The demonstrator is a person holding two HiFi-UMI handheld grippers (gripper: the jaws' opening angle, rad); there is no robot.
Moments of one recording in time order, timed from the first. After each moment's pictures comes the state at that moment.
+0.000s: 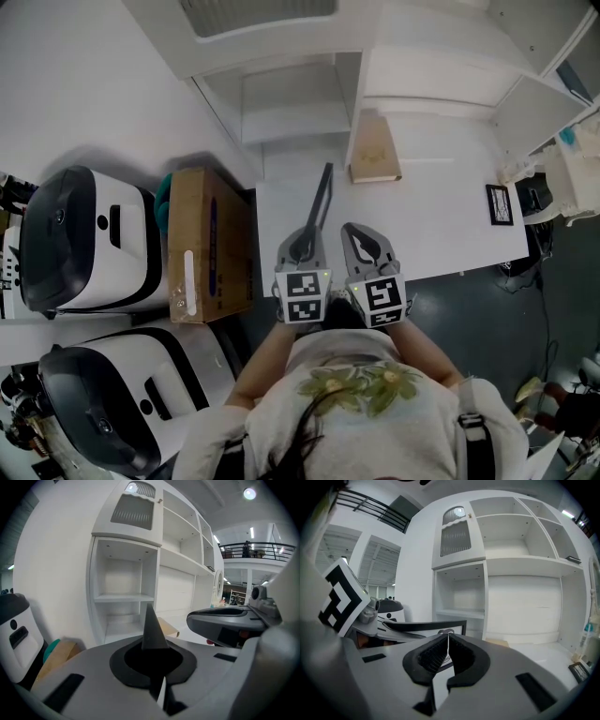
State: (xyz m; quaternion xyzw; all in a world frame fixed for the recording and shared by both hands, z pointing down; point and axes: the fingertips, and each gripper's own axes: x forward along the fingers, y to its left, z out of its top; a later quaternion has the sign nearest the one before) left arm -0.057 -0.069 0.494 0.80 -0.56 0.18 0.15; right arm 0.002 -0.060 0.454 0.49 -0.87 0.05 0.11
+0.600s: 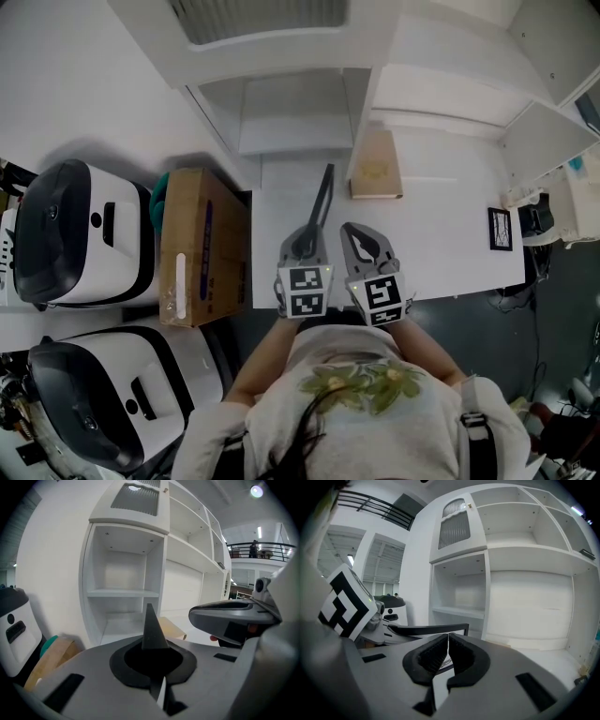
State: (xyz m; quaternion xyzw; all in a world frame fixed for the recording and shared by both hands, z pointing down) left arm -0.042 -0.120 0.518 0.78 -0.58 0.18 0.17; right arm 0.012 -0.111 0.466 0.45 -0.88 0.04 0.13
